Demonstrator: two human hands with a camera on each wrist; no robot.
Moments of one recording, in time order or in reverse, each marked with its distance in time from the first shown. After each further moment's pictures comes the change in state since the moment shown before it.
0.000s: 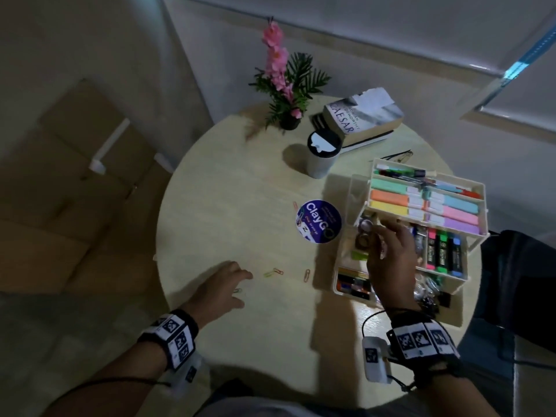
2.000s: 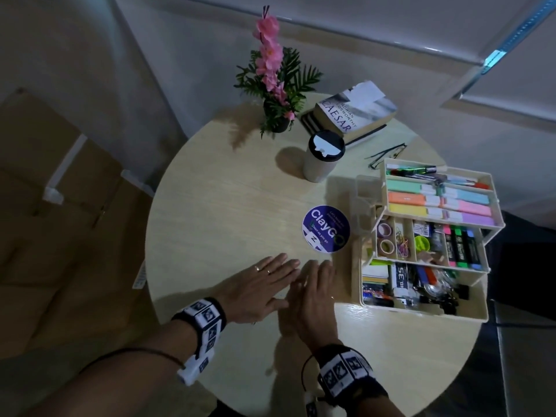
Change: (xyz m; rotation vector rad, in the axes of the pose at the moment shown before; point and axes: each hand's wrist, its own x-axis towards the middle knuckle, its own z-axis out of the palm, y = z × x) left_hand 0.084 -0.006 -0.020 0.619 -0.066 0.688; right_hand -0.112 -0.062 0.184 -0.191 -0.407 0.242
